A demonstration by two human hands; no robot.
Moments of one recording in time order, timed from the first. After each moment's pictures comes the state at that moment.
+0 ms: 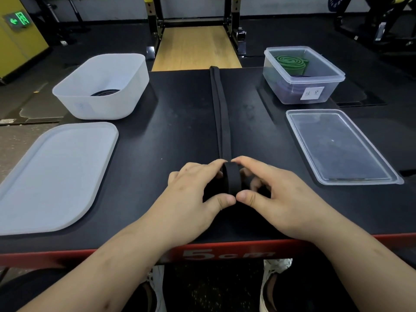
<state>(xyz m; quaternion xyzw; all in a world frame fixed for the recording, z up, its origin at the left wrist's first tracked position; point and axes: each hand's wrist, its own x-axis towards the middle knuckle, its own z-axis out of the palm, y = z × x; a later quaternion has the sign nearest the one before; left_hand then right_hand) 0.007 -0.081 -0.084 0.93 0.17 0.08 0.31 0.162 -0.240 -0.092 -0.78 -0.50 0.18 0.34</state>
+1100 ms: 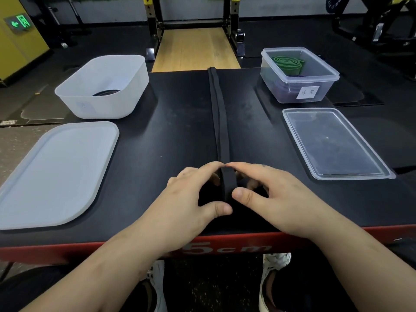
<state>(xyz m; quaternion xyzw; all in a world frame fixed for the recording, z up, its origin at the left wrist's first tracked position) -0.009 -0.092 -0.077 0.91 0.22 0.03 0.35 0.151 -0.248 -0.081 -0.77 -0.50 0.21 0.34</state>
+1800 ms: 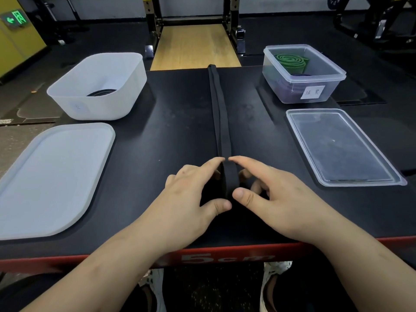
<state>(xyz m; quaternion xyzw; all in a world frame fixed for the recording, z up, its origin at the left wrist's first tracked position) 0.004 -0.079 -0.084 0.92 0.21 0.04 0.33 0.160 -0.238 -0.084 -0.79 -0.48 0.20 0.32</state>
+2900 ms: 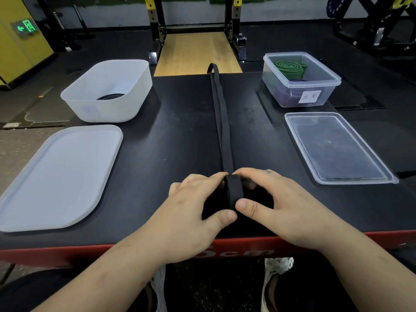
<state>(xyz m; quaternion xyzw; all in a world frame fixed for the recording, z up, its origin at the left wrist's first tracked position) -0.015 -0.096 -0.081 0.93 0.14 0.06 0.32 0.145 -0.255 -0.077 -0.78 -0.50 0.21 0.32</state>
